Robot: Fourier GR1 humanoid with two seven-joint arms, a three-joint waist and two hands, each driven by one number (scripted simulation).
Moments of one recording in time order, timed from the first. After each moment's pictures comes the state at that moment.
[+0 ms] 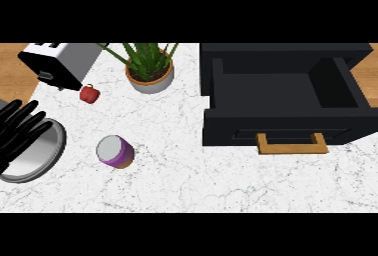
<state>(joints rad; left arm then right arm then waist) 0.05 0.42 0.28 -1.92 0.85 -0.45 0.51 0.39 -0.14 -0.41 -2.14 -0.34 0.24 0.07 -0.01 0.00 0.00</state>
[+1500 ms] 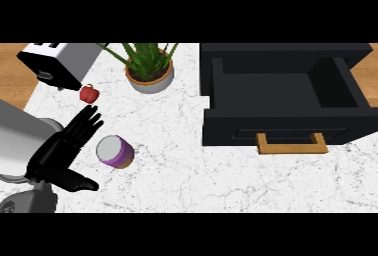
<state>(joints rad) -0.10 0.21 0.19 -1.36 0.29 -0.50 0.06 0.44 -0.10 -0.65 -2.15 -0.47 0.46 0.12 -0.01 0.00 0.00</state>
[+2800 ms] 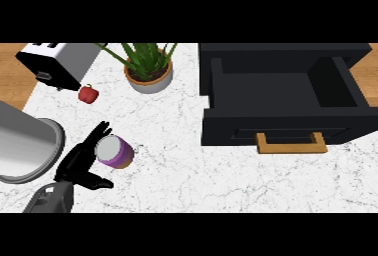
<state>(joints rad) -0.31 0.25 0.20 -0.59 0.03 -0.53 -0.47 0.39 -0.05 -0.74 -2.19 -0.50 0.53 0.20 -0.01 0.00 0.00</state>
